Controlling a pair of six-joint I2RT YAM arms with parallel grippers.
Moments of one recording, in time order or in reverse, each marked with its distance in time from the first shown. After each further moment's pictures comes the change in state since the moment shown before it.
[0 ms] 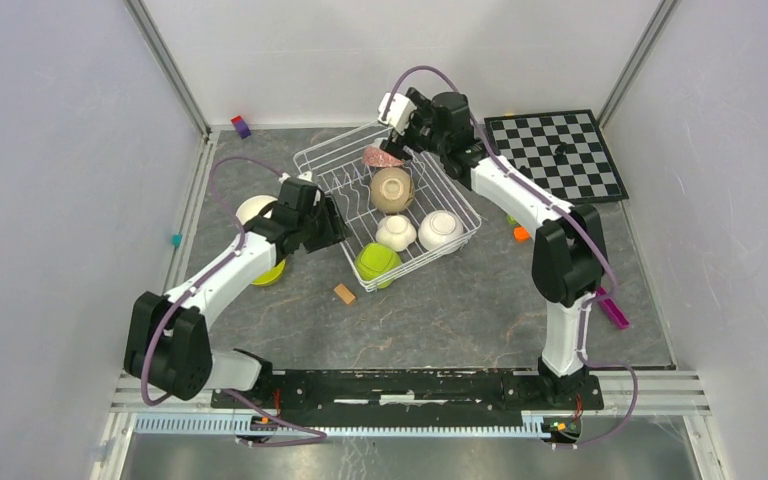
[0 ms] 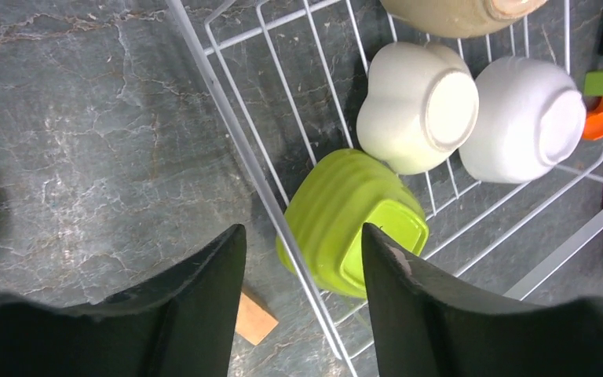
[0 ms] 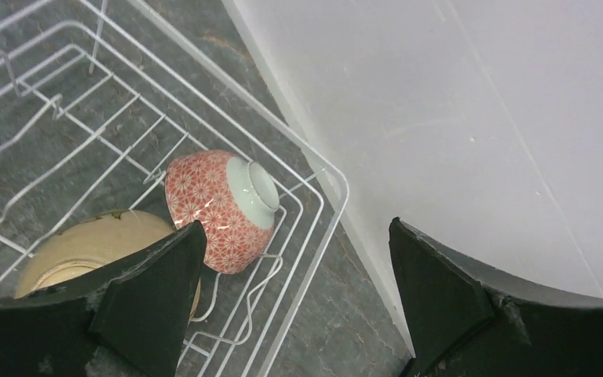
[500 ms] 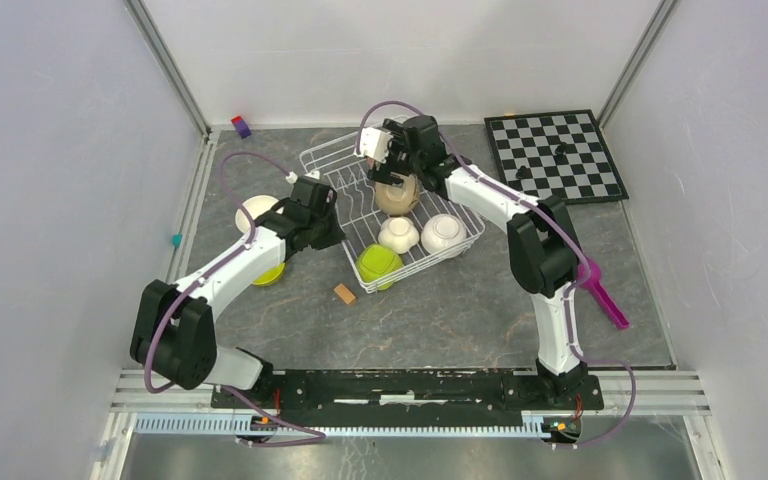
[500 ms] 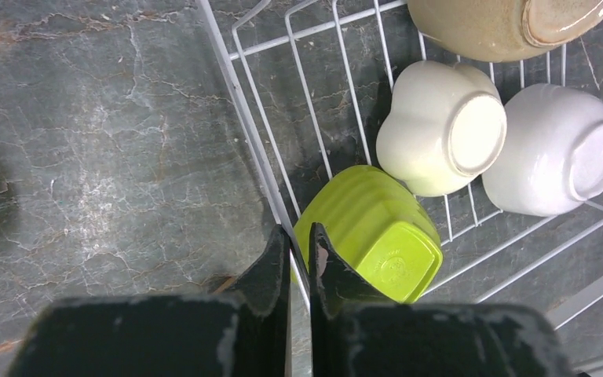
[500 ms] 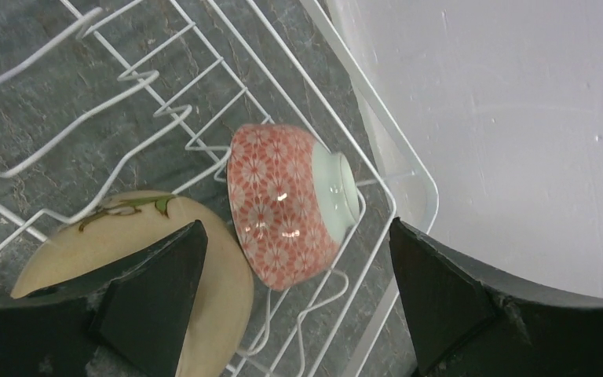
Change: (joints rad) left arm -0.060 0.067 0.056 -0.031 -0.087 -0.029; right arm 0.066 0.162 0.036 -0.080 0.103 -0.162
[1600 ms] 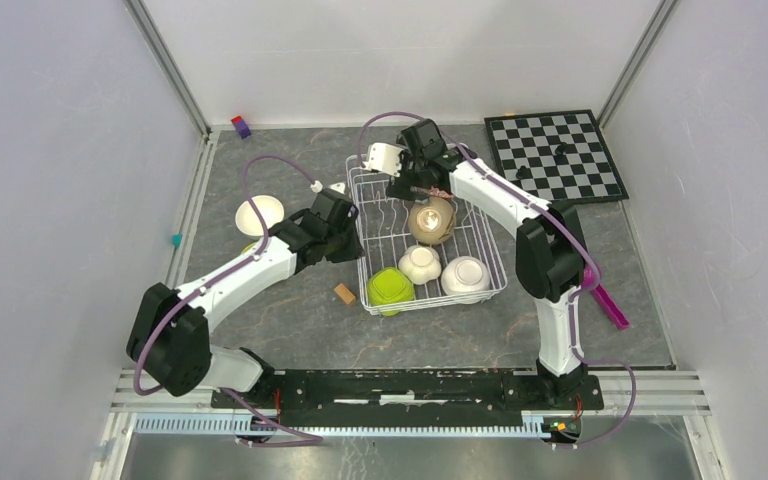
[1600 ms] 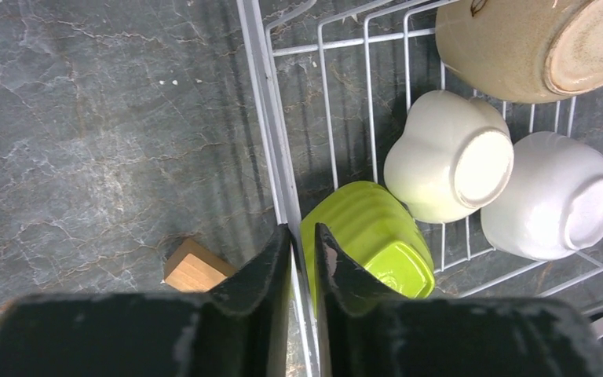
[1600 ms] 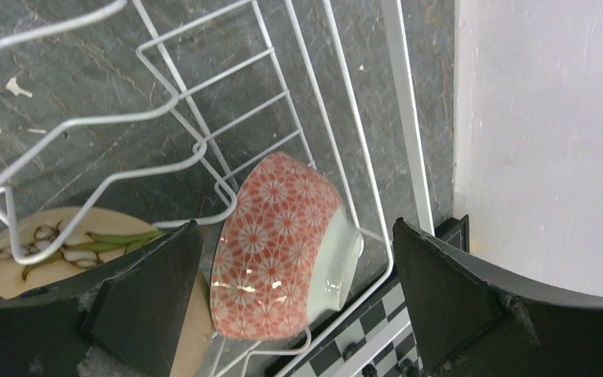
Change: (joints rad) left arm -0.163 -0.028 -0.012 -0.040 -0.026 0.002; right arm 0.011 -0.051 0.042 -0.439 0.237 -0.068
